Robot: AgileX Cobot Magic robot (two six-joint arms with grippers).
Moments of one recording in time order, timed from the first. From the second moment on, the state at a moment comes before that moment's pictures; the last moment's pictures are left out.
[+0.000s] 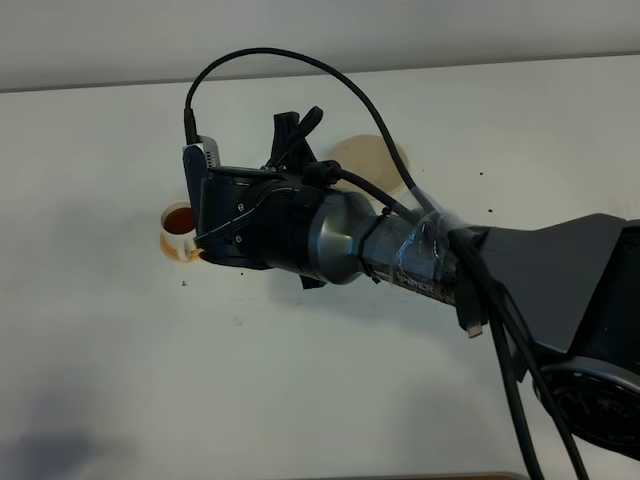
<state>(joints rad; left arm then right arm) 0.07 -0.01 -0.51 0.09 1.07 0.02 1.14 2.28 -1.84 -0.81 1.07 -0.36</state>
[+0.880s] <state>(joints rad) 0.07 -0.01 -0.51 0.09 1.07 0.02 1.15 2.30 -1.84 -0.94 1.06 -0.46</state>
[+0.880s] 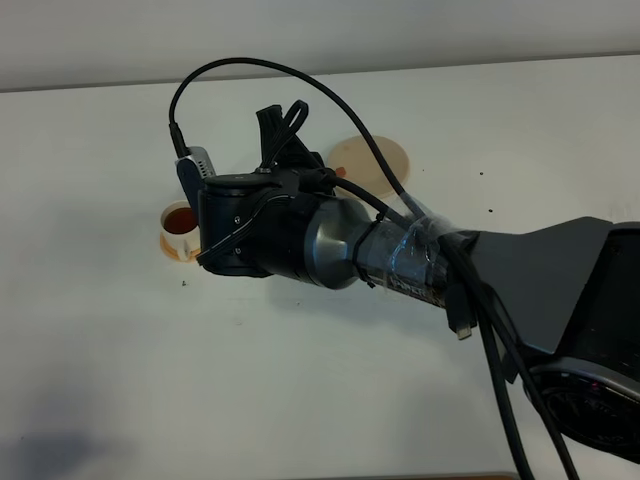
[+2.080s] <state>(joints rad) 0.07 -0.01 -0.51 0.09 1.07 0.02 1.15 2.32 -1.84 -1.08 1.05 -0.51</state>
